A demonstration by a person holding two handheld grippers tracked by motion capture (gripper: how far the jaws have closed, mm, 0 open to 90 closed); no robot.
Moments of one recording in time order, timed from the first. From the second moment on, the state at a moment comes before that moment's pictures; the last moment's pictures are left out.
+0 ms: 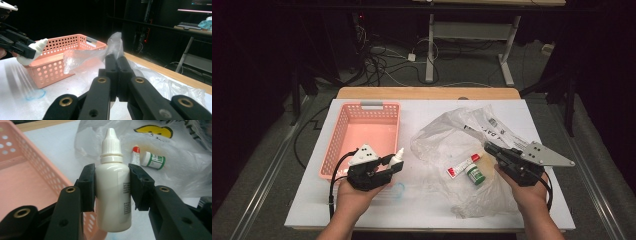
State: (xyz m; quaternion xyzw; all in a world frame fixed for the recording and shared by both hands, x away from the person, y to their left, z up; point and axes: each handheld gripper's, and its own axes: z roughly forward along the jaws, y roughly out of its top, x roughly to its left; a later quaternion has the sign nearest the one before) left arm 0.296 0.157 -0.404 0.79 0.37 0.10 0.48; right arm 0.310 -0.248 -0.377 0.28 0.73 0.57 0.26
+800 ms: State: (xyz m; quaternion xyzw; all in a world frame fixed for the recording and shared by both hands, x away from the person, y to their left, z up) left arm 0.286 0.096 -0.428 0.83 0.31 0.07 0.46; right arm 0.310 -0.245 -0.379 0.27 0.73 0.57 0.25
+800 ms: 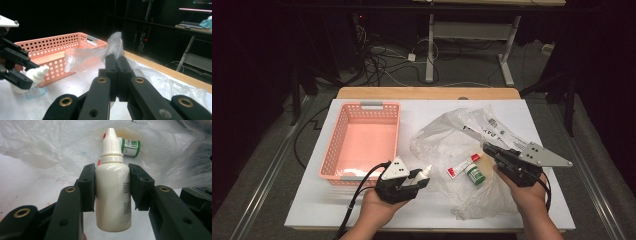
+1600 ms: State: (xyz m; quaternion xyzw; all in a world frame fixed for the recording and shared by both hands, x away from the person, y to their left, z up) left arm 0.346 0.020 -0.449 0.83 0.31 0.10 0.45; right arm 0.310 -0.243 -0.379 0.27 0.73 0.57 0.25
